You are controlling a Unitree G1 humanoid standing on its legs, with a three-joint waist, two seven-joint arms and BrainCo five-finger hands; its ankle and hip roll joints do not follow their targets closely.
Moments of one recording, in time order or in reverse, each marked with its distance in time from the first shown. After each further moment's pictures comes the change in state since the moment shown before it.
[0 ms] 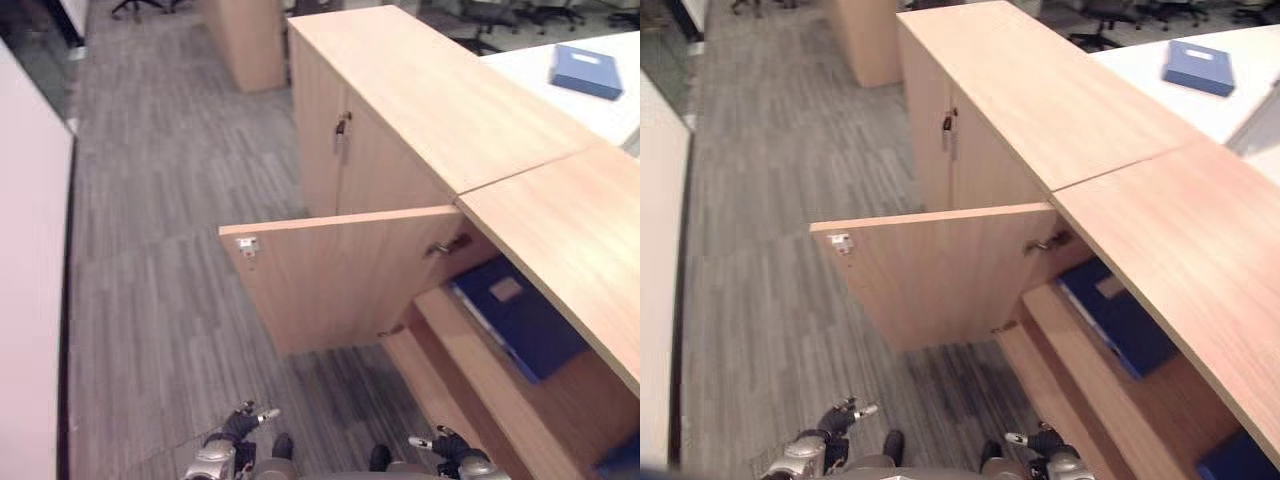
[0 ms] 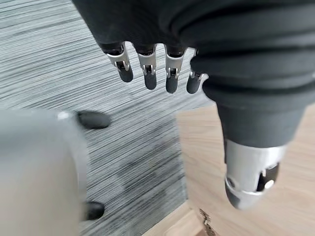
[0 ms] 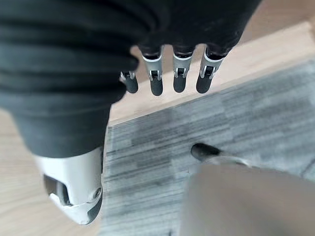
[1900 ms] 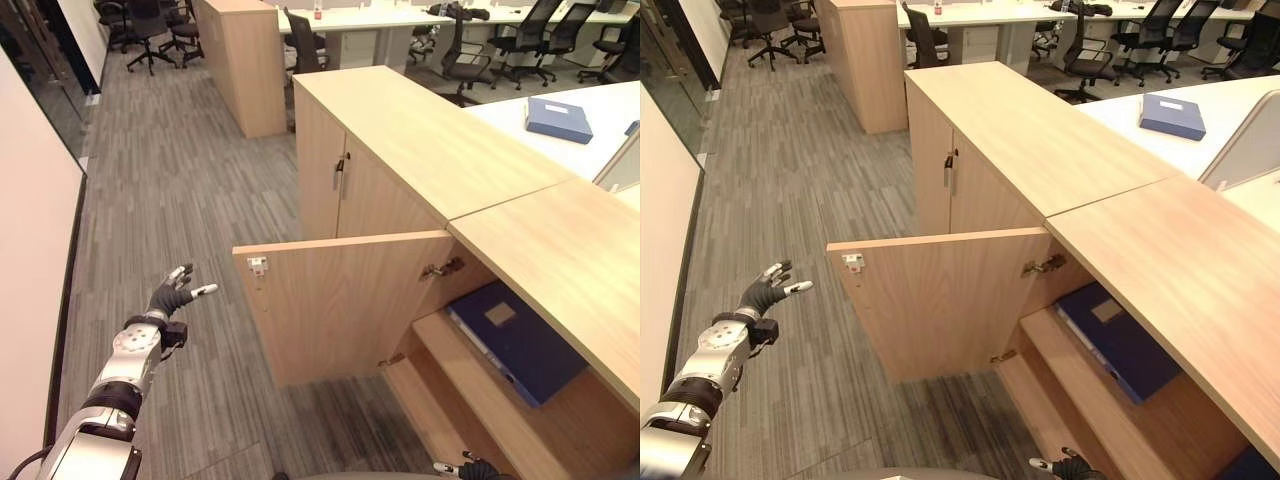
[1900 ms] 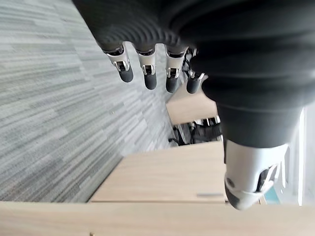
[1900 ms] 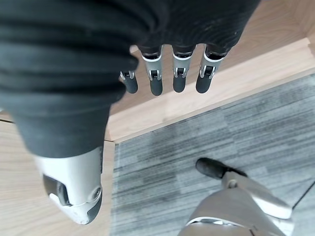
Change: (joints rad) left arm -0.296 0.444 -0.004 -0.357 -0.175 -0.041 -0.102; right arm 0.092 -0.077 -0.029 -0.007 -0.005 -0.020 0.062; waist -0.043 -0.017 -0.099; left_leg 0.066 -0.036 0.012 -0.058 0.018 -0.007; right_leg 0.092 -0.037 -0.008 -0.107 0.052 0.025
